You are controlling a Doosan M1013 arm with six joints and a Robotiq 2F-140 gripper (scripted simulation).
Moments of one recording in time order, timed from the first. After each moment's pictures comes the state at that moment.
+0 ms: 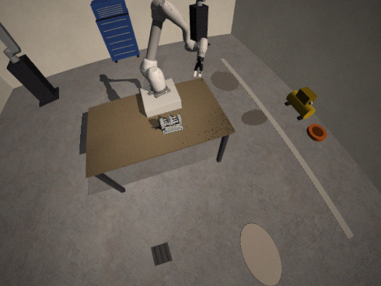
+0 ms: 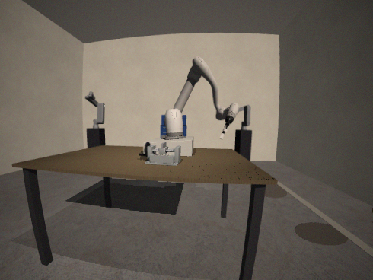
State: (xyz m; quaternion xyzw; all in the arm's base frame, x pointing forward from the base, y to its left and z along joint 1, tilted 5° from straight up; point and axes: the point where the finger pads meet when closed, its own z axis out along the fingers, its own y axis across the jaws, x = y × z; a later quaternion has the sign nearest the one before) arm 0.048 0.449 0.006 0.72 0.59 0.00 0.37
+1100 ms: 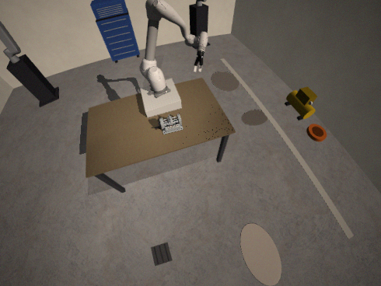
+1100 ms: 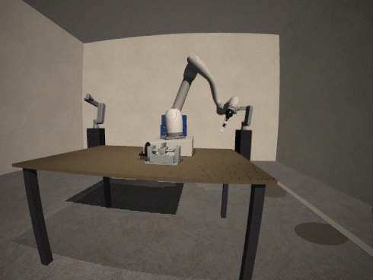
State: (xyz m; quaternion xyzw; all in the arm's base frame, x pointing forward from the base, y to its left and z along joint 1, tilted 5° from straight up) arm 0.047 0.455 0.072 0.72 0.59 0.00 0.37
